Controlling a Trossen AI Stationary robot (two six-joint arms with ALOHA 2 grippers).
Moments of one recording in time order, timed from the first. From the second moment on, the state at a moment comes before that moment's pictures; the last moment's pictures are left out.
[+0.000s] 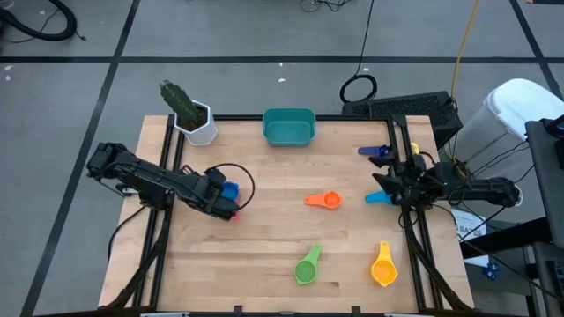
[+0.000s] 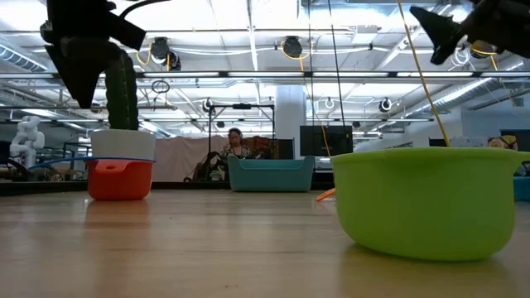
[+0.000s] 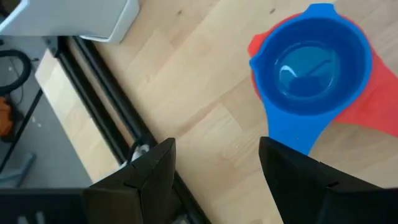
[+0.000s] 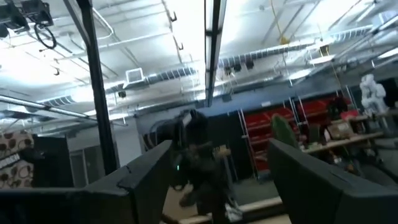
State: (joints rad) left arm -0.28 1.49 1.16 -1.57 -0.37 -1.17; right arm -0.02 0.14 0.03 0.61 0.06 0.23
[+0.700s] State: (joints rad) left arm -0.26 1.26 0.86 -1.42 -0.22 -1.43; right arm -0.02 0.86 0.41 0.20 -0.03 -0.04
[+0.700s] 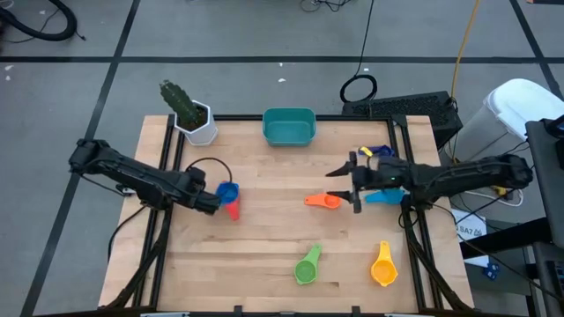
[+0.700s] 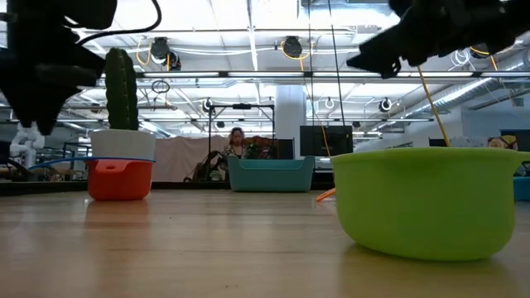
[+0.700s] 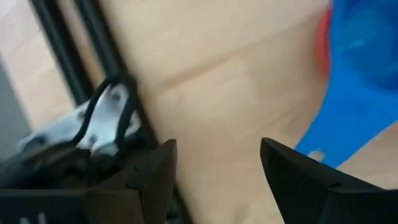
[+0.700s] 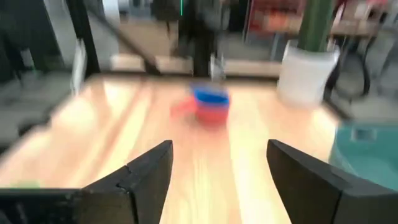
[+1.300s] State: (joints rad) left arm -0.22 1.27 0.70 -1.16 -0.19 -1.34; right arm -0.02 0.94 0.57 -0.06 -0.03 -0.09
